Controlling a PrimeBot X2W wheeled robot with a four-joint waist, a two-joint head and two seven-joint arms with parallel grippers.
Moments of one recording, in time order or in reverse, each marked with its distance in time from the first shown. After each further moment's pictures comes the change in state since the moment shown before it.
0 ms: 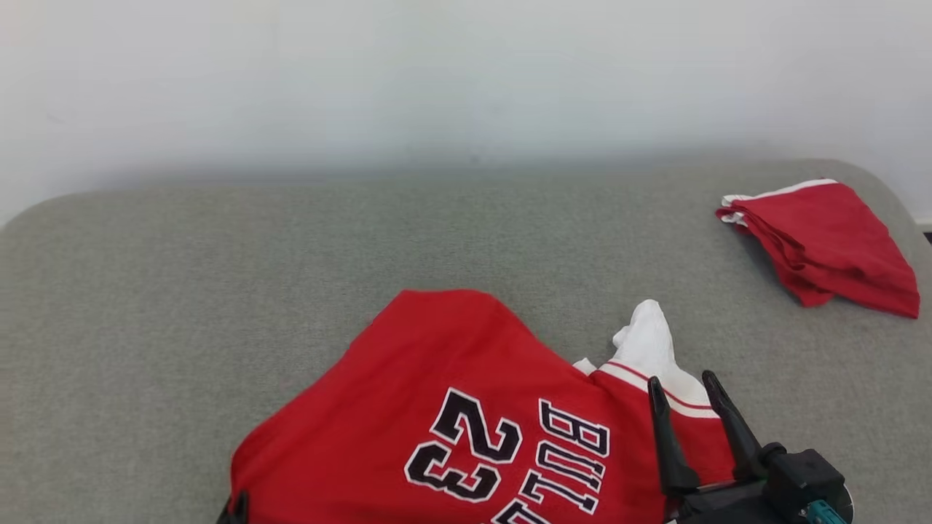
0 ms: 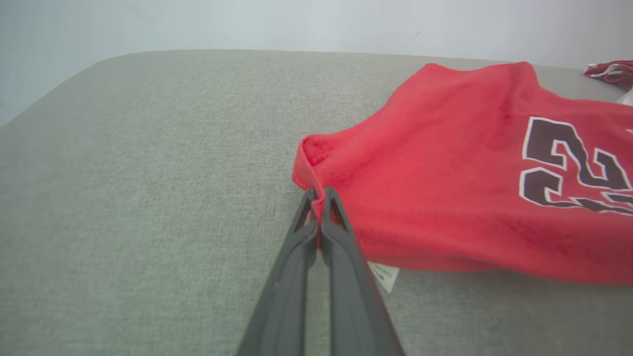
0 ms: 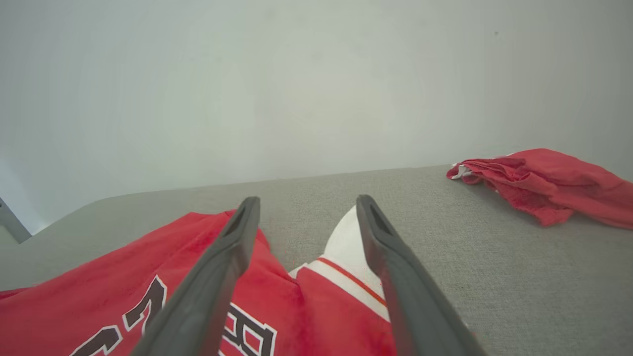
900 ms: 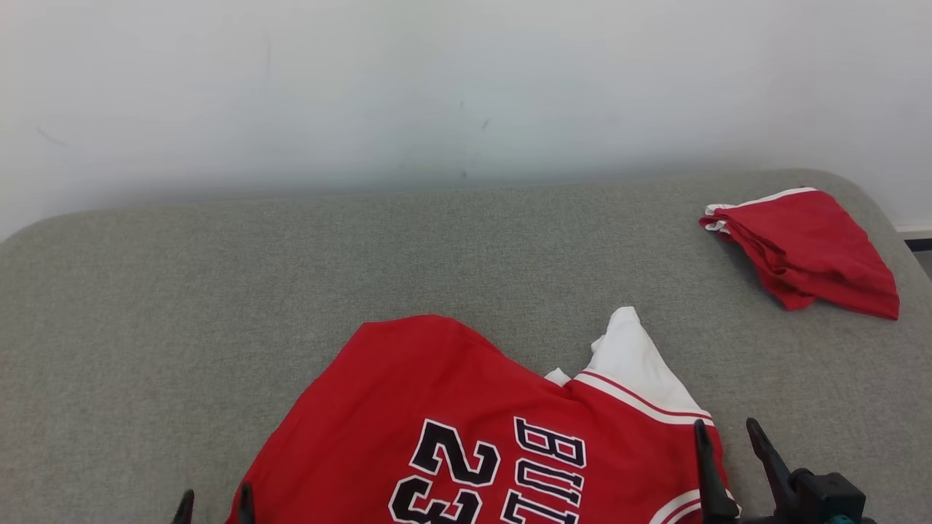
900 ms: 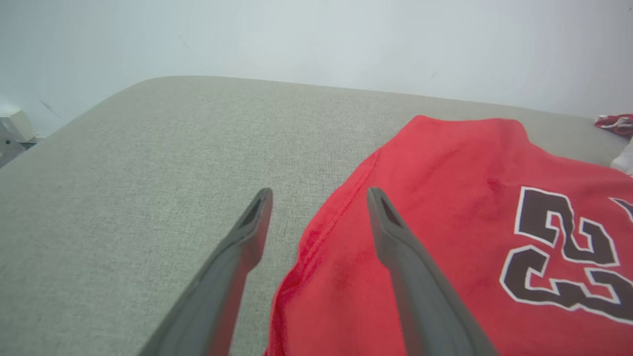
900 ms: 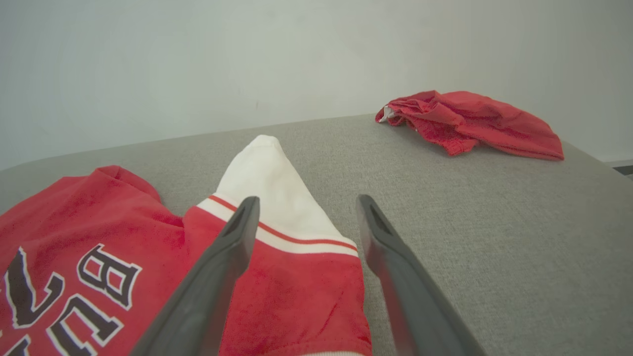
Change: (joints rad) left arm 0.083 -0.054 0.060 -0.107 -0.005 0.082 -0.004; right arm 0.002 -0.021 -0.104 0.169 -0.016 0.000 0.000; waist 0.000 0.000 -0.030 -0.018
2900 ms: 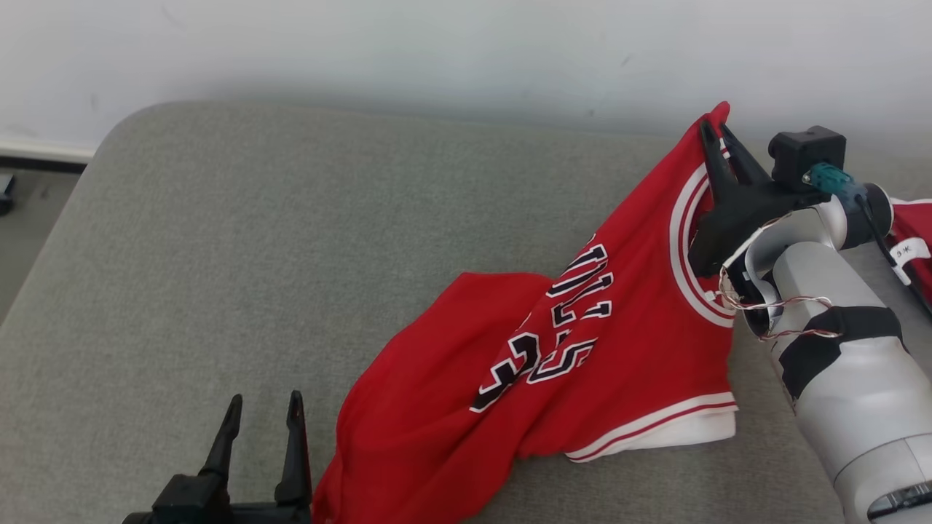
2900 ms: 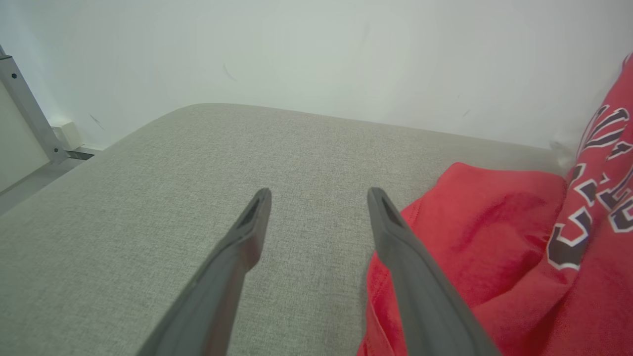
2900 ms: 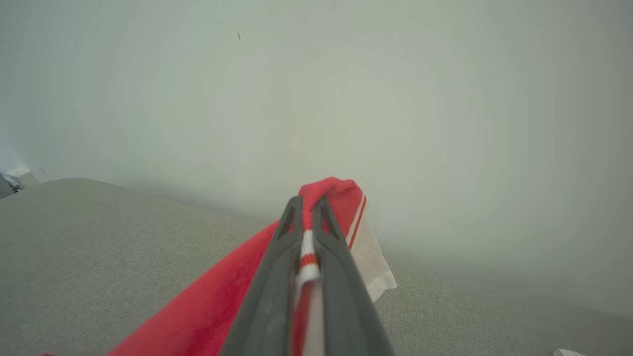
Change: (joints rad) left arm -0.167 -0.199 0.140 0.006 0.230 -0.166 -0.002; right arm -0.948 -0.164 0.296 0.709 0.096 0.000 0.034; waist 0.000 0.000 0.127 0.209
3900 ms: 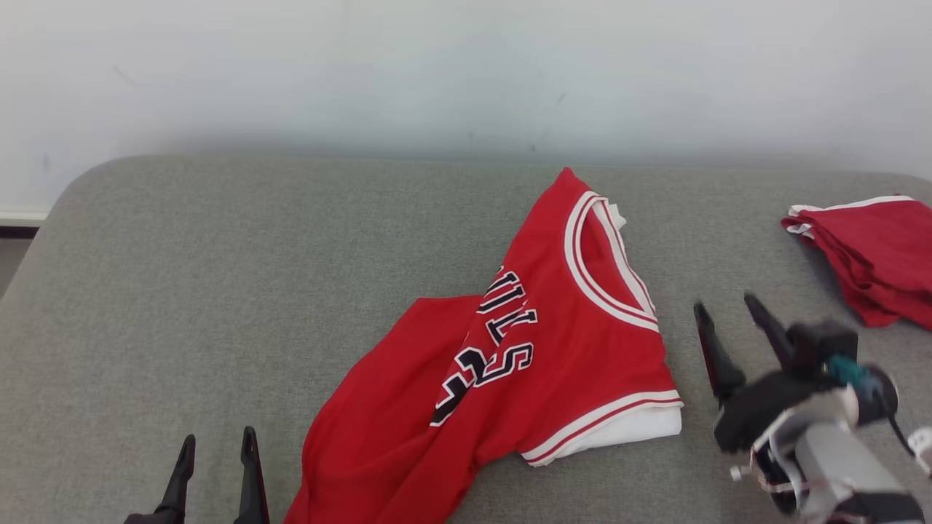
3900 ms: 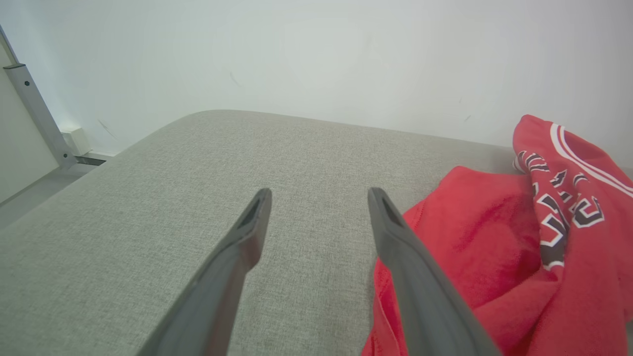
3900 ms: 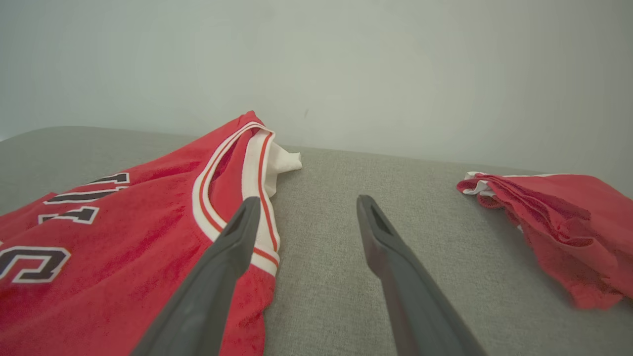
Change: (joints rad) left arm 0.073 -0.001 0.102 -0.006 0.018 -0.010 0.000; right arm 0.447 -0.089 0.015 -0.277 0.117 0.000 -0.034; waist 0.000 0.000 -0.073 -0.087
